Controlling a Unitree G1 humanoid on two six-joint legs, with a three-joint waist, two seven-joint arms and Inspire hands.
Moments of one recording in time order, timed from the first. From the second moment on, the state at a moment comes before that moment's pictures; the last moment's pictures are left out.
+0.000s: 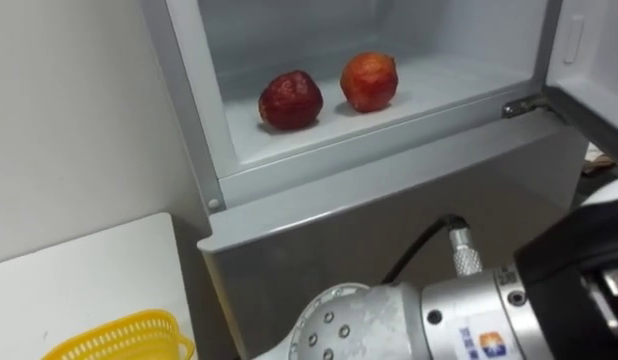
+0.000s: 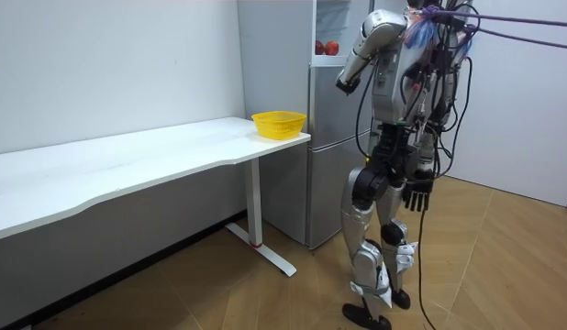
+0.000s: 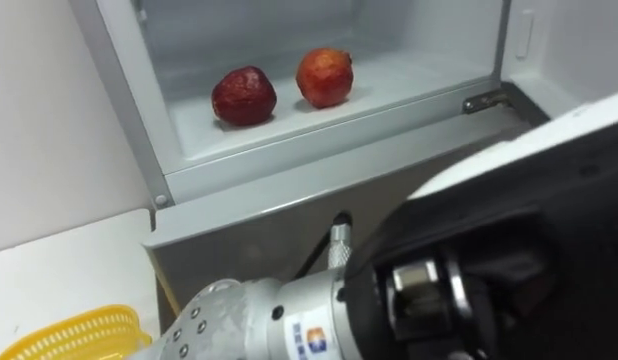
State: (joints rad) left arm -0.74 0.02 -0.59 -0.34 -0.75 0.14 -0.46; right arm -0.02 -0.30 0.26 1.32 -0.30 0.15 0.16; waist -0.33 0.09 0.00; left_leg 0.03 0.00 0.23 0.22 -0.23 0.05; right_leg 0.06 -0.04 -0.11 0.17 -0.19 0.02
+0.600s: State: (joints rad) left arm -0.37 0.28 -0.18 -0.50 -0.63 0.09 -0.21; right arm 0.07 -0.30 0.17 1.32 -0.33 0.12 0.10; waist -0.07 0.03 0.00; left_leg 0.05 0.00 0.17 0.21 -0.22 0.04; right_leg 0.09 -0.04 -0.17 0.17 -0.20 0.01
